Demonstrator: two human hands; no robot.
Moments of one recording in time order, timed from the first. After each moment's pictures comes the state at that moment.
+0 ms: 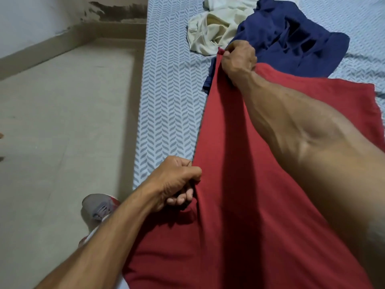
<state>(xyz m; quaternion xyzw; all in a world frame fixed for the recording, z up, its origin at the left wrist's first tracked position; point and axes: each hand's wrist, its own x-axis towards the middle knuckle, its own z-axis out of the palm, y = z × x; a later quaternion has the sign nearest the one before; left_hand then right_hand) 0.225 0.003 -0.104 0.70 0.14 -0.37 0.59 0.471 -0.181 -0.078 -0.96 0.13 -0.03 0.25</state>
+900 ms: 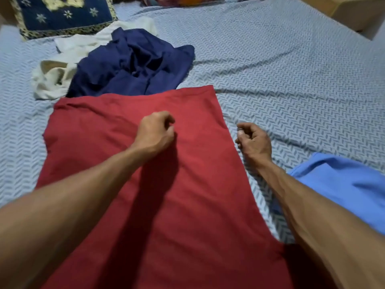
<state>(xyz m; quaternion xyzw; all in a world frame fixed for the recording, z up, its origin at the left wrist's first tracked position) 0.335 -0.340 -0.093 0.93 -0.20 -0.04 0.29 0.224 -0.586 -0.157 -0.78 0.30 -0.19 0.52</state>
